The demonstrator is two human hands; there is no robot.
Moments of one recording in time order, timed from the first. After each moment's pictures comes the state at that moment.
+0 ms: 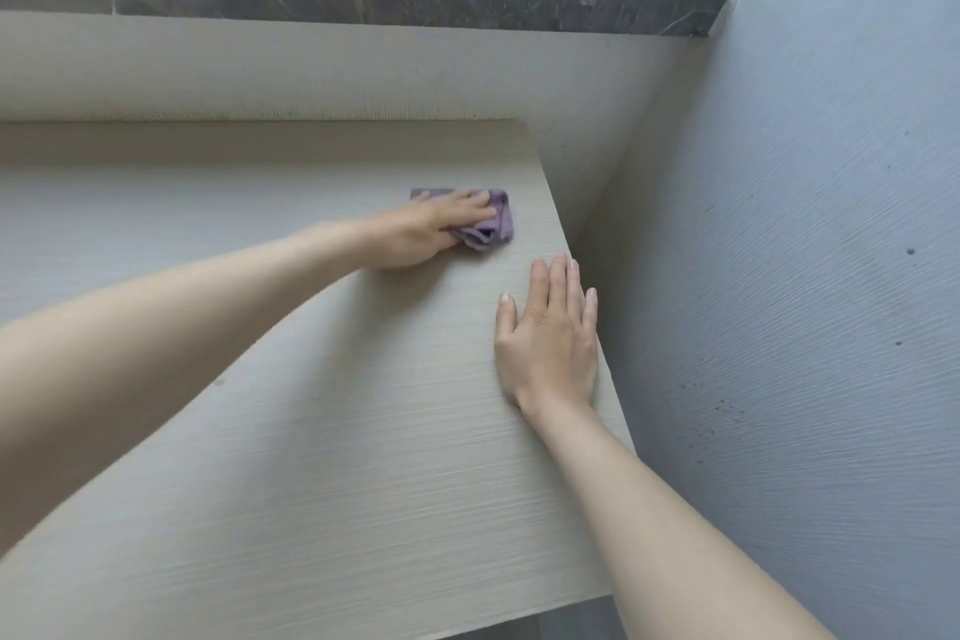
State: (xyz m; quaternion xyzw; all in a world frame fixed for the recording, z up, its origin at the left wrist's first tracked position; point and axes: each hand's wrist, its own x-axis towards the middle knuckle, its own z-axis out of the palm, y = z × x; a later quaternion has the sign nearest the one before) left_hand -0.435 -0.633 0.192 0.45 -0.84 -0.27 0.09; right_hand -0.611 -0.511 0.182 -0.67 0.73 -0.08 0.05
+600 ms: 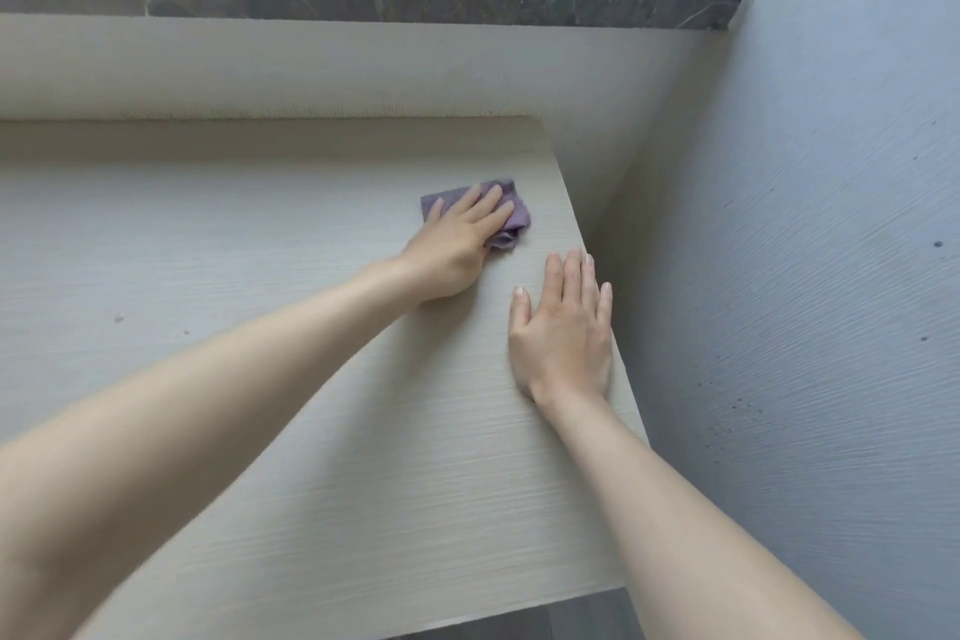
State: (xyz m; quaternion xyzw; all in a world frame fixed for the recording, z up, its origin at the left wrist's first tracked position) left_hand -0.470 -0.593 0.189 0.56 -0.81 -0.18 0.08; right_hand -0.611 -0.510 0.182 -0.67 0.73 -0.08 0.05
